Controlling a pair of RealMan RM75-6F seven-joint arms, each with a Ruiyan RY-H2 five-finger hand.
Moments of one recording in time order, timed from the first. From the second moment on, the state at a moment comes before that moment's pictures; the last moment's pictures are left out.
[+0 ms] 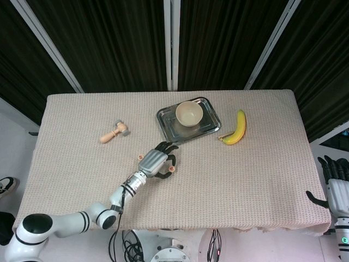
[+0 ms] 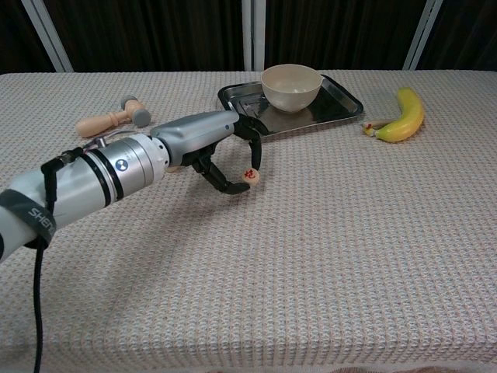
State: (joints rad) left arm -0.86 -1.87 -0.19 -1.13 1.35 0.87 -0.05; right arm 0.05 -1.11 0.09 -1.56 -1.35 1.39 0.03
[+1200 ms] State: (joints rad) left arm -0.78 -1.63 -0.19 -1.28 1.21 0.85 0.00; right arm 0.05 -1.11 0.08 -1.59 -1.36 1.40 -0.02
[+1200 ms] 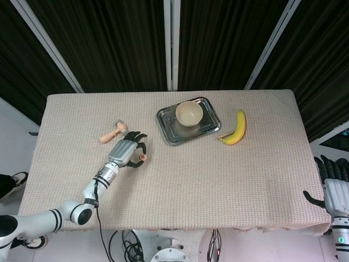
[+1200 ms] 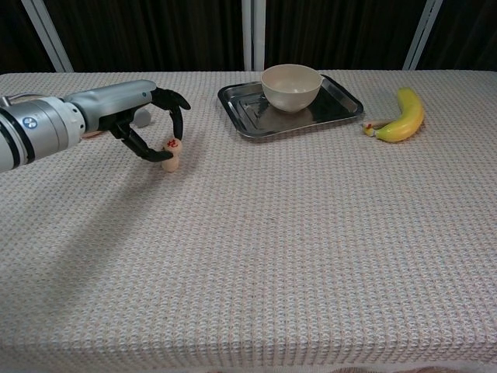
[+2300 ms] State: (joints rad) left arm -0.77 -1.62 -0.18 -1.27 1.22 0.84 -0.05; right arm 0.05 -1.12 0.08 -1.59 -1.35 1.39 -0.03
